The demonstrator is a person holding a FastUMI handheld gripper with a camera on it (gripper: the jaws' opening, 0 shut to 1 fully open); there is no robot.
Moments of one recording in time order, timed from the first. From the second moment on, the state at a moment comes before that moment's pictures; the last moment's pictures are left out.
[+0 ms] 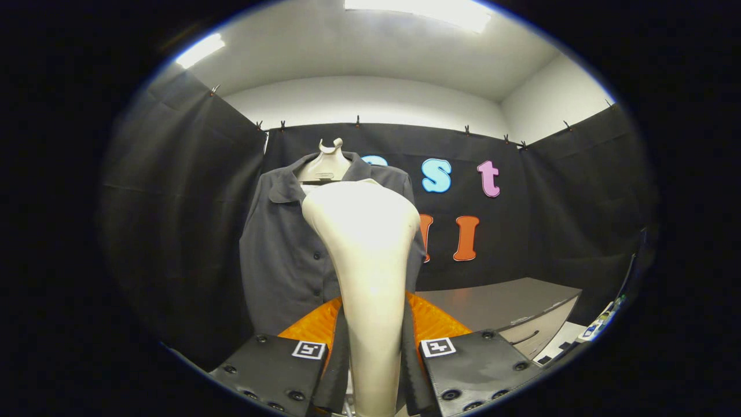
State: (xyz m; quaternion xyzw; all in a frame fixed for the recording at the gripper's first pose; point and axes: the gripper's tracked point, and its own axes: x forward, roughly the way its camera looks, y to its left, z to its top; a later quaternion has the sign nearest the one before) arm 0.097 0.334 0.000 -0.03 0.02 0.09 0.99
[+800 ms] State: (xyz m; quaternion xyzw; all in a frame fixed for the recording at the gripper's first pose) arm 0.107 0.326 -0.004 -0.03 0.03 0.07 1.00
